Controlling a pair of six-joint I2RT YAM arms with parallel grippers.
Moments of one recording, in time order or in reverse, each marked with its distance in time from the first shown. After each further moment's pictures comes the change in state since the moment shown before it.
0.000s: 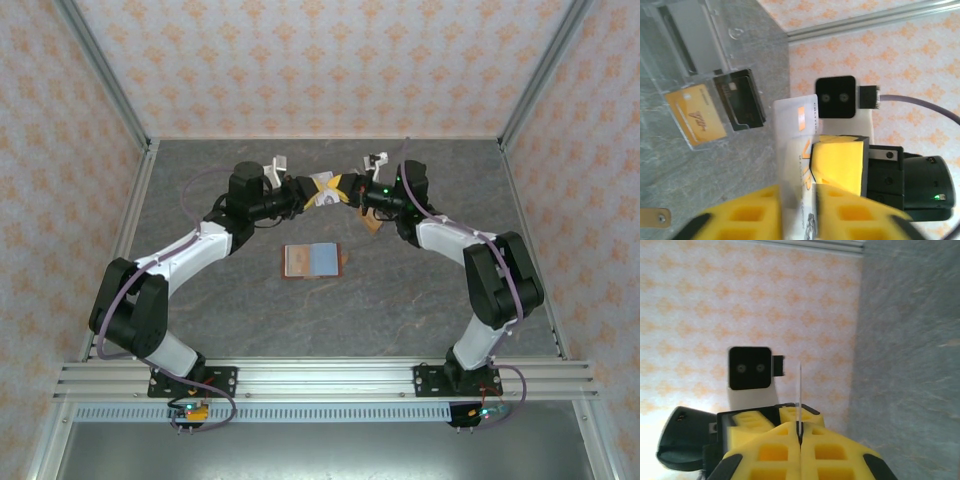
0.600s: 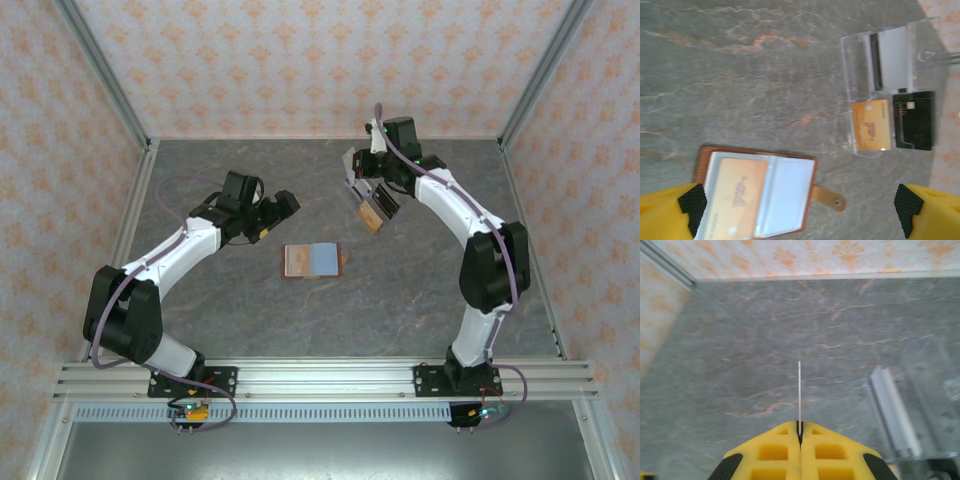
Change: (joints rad) left arm 0.067 -0.042 0.045 -0.623 -0.308 0.292; right arm -0.011 0.142 0.584 -0.982 0.592 -1.093
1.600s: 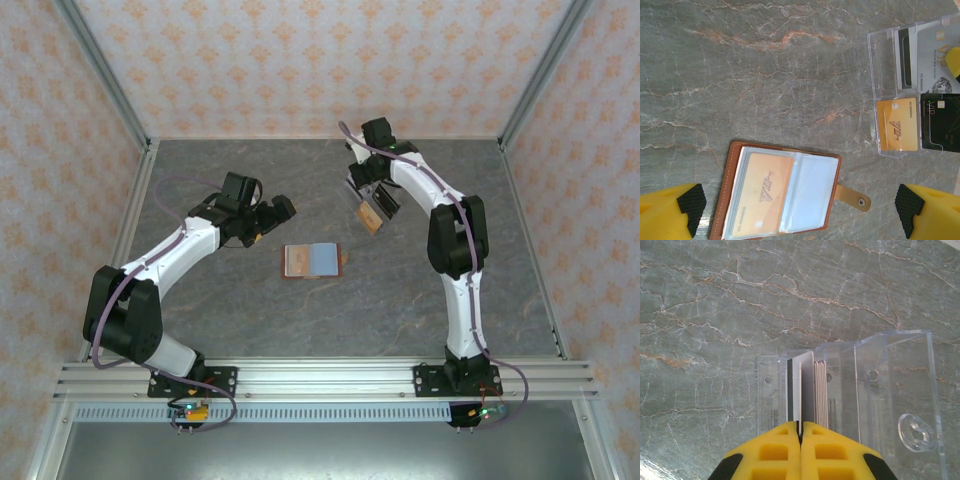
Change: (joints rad) left arm 0.009 0.000 0.000 -0.057 -0.025 0.033; right arm 0.000 0.364 0.352 -0.294 0.188 -0.407
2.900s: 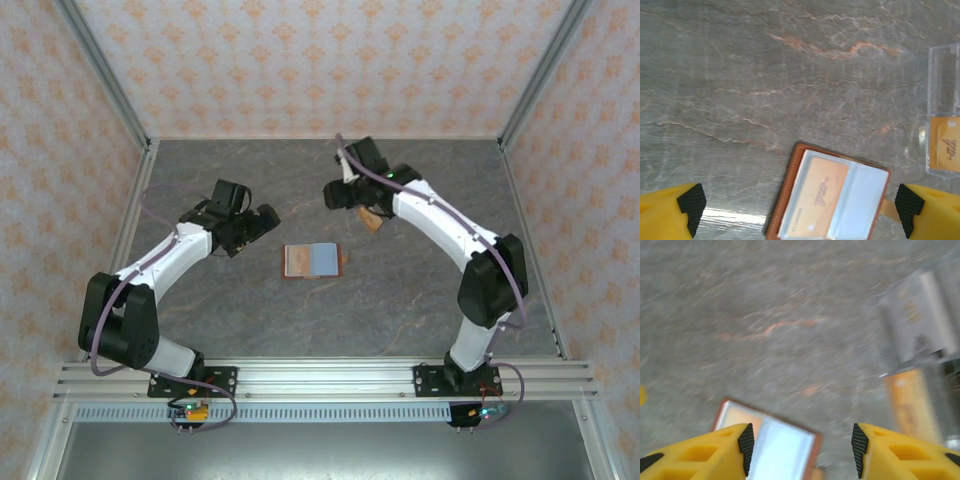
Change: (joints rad) left arm 0.063 -0.045 -0.076 -0.066 -0.092 0.018; right arm 0.248 -0.455 -0.373 -0.022 0.030 0.473
